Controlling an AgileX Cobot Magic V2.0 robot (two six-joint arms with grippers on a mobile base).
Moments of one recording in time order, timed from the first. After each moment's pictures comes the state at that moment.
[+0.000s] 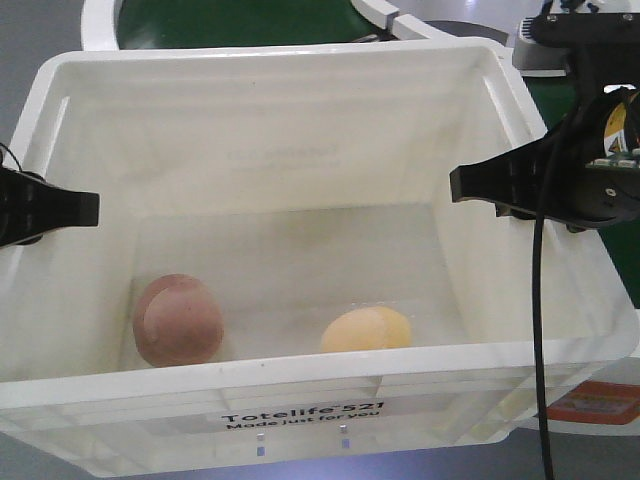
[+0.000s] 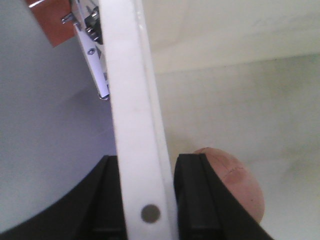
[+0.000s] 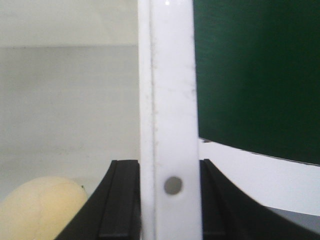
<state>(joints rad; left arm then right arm) -0.57 1.02 -1.04 0.34 1.03 -0.59 0.62 1.23 -1.22 -0.37 1.18 0.58</state>
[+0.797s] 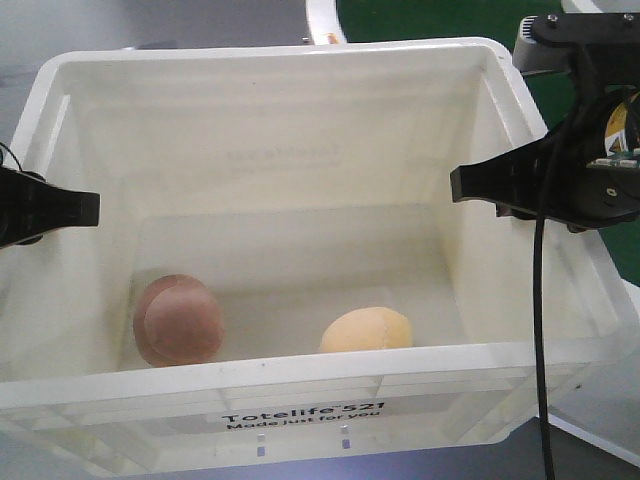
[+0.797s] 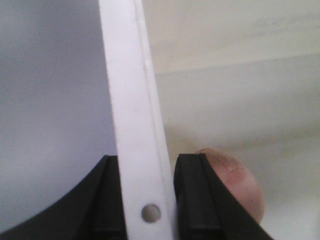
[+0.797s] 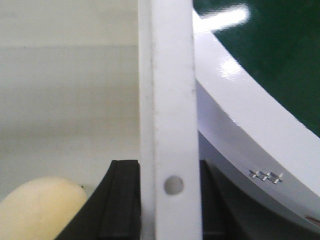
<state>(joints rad) -0.57 1.02 -1.04 0.34 1.03 -0.59 0.62 1.23 -1.22 -0.37 1.18 0.58</state>
